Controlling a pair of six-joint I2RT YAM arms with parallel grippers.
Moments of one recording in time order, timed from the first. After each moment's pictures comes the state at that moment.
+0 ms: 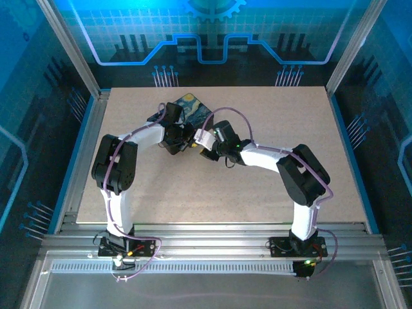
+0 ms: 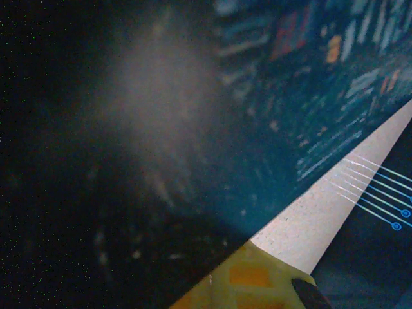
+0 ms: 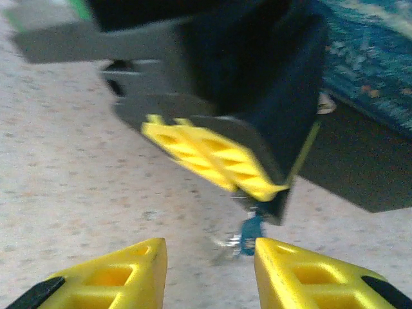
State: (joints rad) left arm -0.29 1.98 1.37 -0.40 0.53 -1.08; right arm 0.65 1.89 1.17 0.01 -0.11 -0.52
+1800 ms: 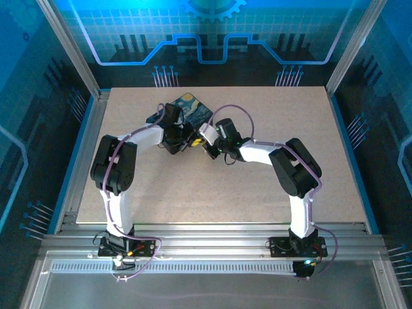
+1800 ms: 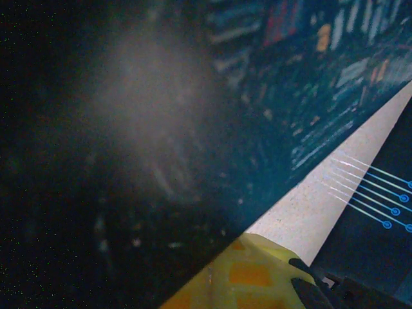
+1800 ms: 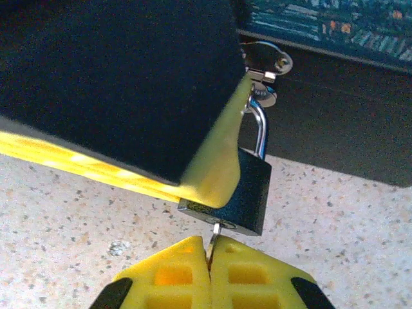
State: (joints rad) left arm -0.28 1.97 1.33 -0.34 0.54 -1.09; right arm 0.58 2.00 1.21 0.09 -0.24 -0.25
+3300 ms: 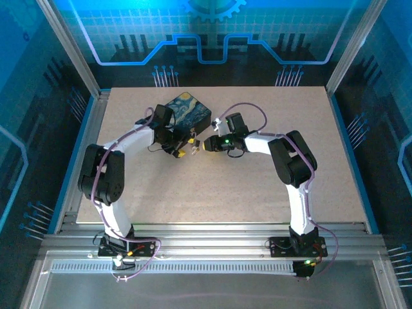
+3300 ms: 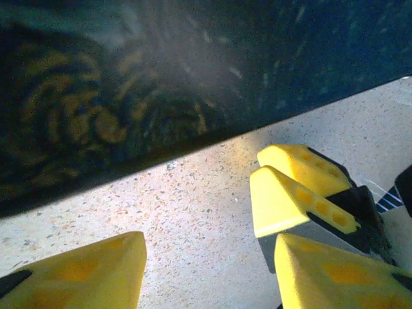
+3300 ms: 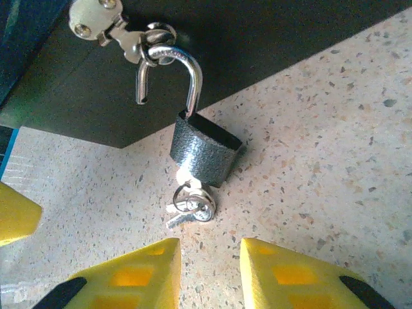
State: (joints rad) left arm -0.24 1.80 1.27 -0.57 0.46 -1.16; right arm 0.45 2.14 1.33 0.01 -0.63 0.33
